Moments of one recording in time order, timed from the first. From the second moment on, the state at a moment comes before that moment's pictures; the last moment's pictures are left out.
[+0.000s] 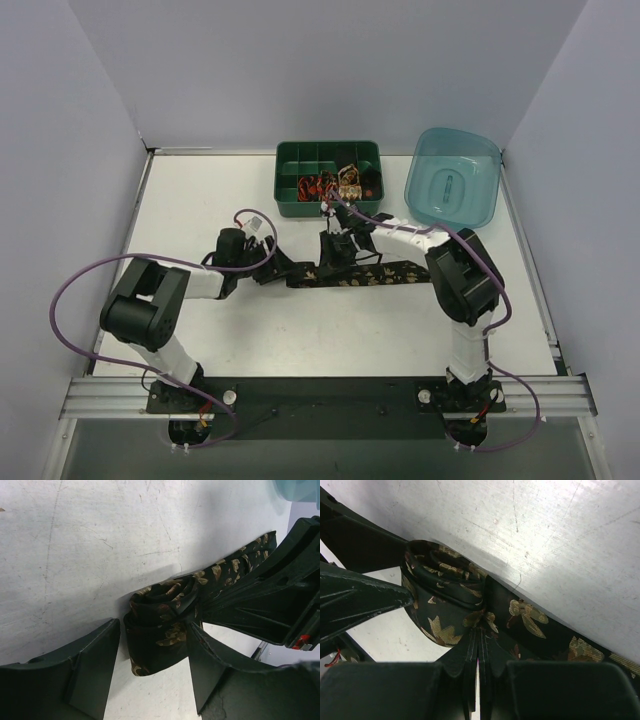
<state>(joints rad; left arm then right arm) -0.33 1.67 0.59 0.45 0.49 -0.80 0.62 1.95 1.25 -0.36 -0.40 0.40</state>
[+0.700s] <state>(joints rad) -0.35 1.69 0.60 0.45 0.49 -0.81 0.62 2.03 1.33 -0.39 -0.37 0.41</state>
